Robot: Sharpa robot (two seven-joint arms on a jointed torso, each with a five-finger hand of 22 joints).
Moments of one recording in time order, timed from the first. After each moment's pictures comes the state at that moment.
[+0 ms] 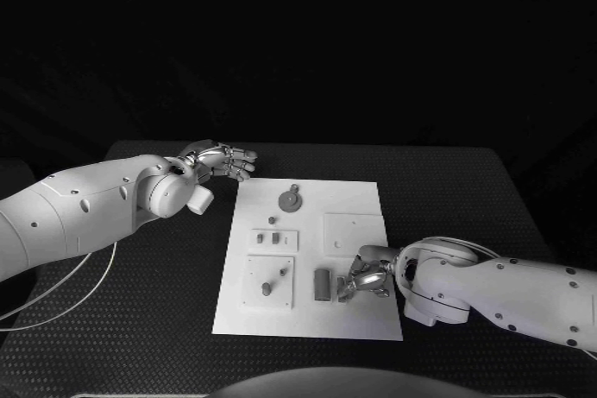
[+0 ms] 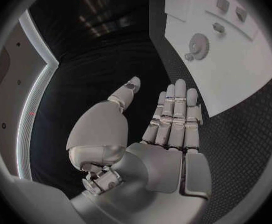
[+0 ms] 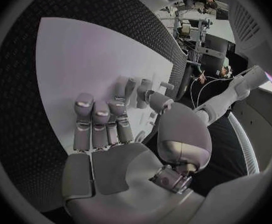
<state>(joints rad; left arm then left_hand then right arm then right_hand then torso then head) 1.26 -0.74 -0.14 1.12 -0.22 -0.08 0.09 0.97 -0.09 0.44 -0.22 0.11 0.80 0.19 0.26 0.51 1.10 0.15 0.07 0.20 0.96 0.09 0.50 0.55 0.04 0.66 -0.01 0.62 1.26 1.12 -0.80 -0.23 1.67 -1.05 -0.10 -0.48 0.81 -0.28 0.81 -0.09 0.08 1.10 0.08 0.27 0.50 1.10 -0.02 1.33 0.84 1.09 -0.12 1.41 0.95 0.23 1.06 -0.03 1.23 1.18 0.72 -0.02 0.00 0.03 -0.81</state>
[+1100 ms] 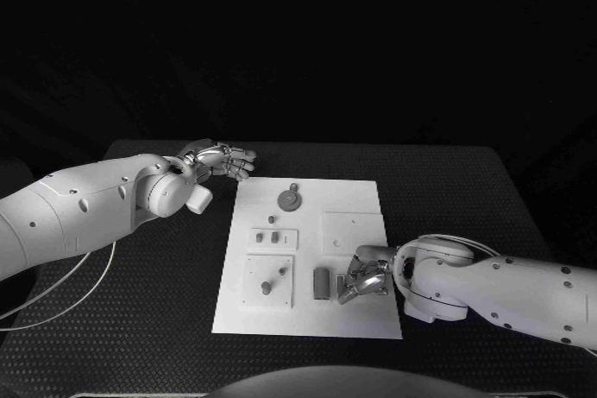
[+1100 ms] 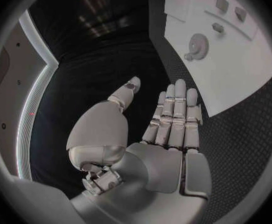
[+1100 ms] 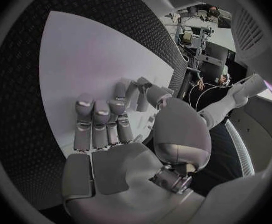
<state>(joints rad) 1.26 -0.74 -0.14 1.12 -0.23 -0.08 0.09 0.97 -0.09 0.44 -0.22 0.11 0.80 0.19 0.26 0.51 1.10 0.15 0.07 0.20 0.96 0.09 0.50 0.56 0.03 0.66 -0.01 0.61 1.26 1.11 -0.79 -0.23 1.65 -1.11 -0.06 -0.46 0.95 -0.20 0.68 -0.11 0.05 1.09 0.07 0.31 0.52 1.10 -0.03 1.32 0.85 1.09 -0.12 1.40 0.96 0.23 1.05 -0.04 1.23 1.16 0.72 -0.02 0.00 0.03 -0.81</state>
